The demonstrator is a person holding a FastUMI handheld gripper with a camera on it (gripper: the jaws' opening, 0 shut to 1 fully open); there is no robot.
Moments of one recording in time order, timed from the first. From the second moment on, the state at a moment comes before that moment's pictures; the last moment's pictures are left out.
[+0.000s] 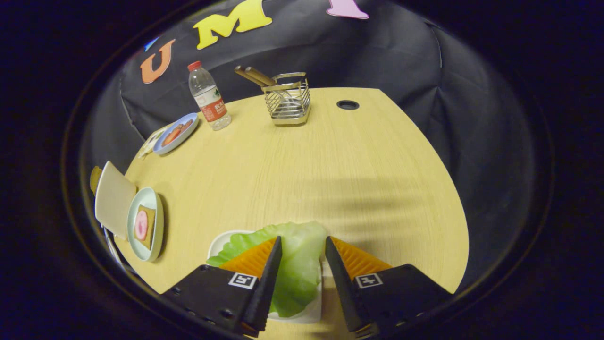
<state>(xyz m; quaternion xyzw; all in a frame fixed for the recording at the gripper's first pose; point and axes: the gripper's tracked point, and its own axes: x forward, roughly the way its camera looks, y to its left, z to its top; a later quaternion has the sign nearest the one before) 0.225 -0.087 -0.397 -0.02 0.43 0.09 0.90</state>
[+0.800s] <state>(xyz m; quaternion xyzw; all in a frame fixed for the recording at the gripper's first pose) 0.214 -0.084 -0.377 -0.04 0.40 0.02 0.91</state>
